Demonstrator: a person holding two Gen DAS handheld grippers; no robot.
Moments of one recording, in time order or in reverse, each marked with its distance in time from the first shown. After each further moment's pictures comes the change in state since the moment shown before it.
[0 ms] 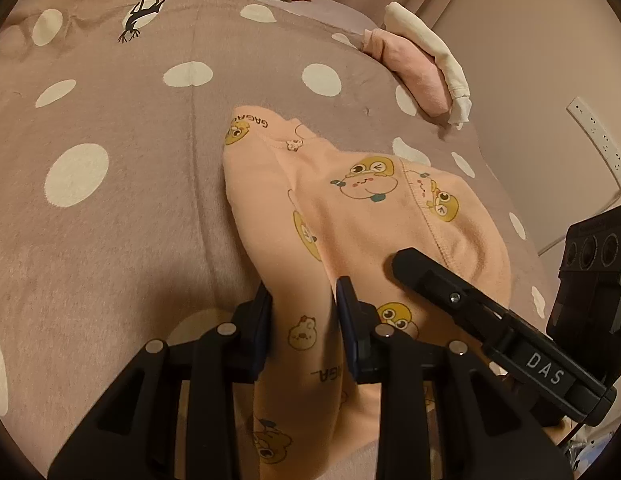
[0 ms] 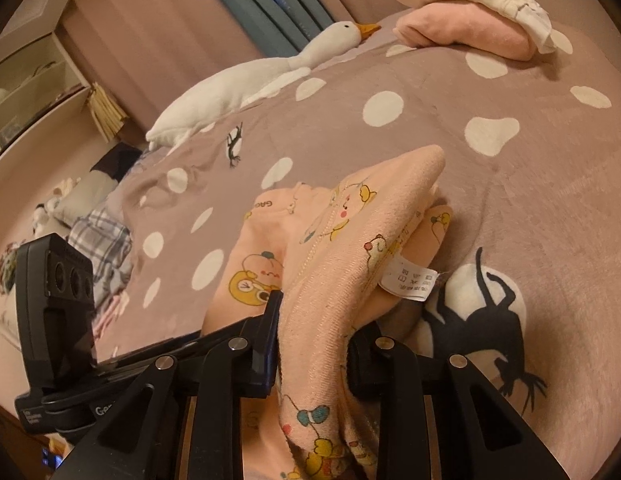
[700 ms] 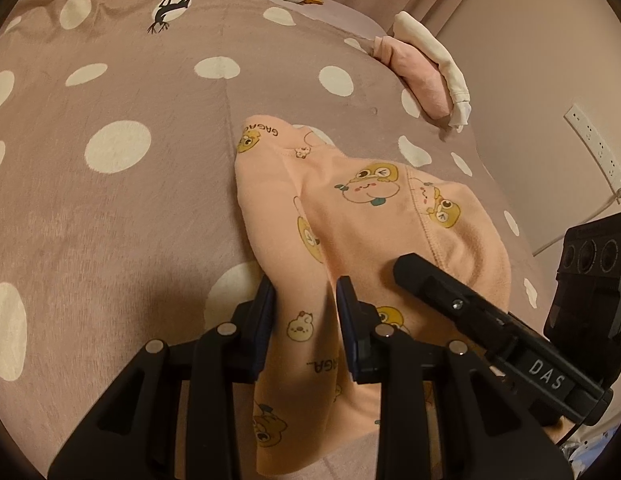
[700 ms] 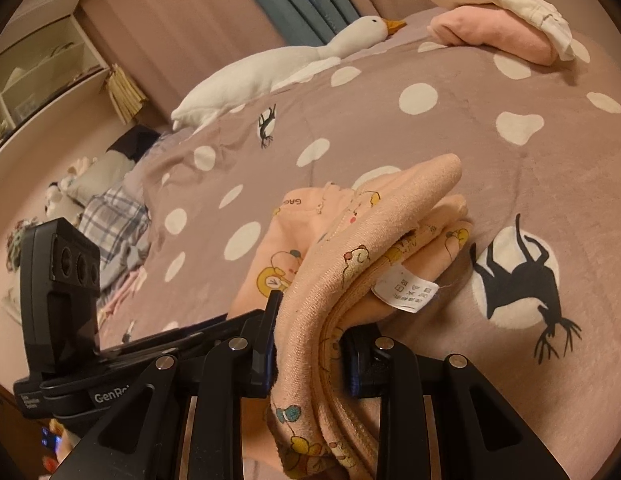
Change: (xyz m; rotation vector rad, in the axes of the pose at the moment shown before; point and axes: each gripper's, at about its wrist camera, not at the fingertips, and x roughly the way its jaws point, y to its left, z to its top) left arm -0.032 0.019 -0.024 -0.038 -0.002 -0.009; right arm -0.002 0.031 -0.019 -0.035 0.020 0.036
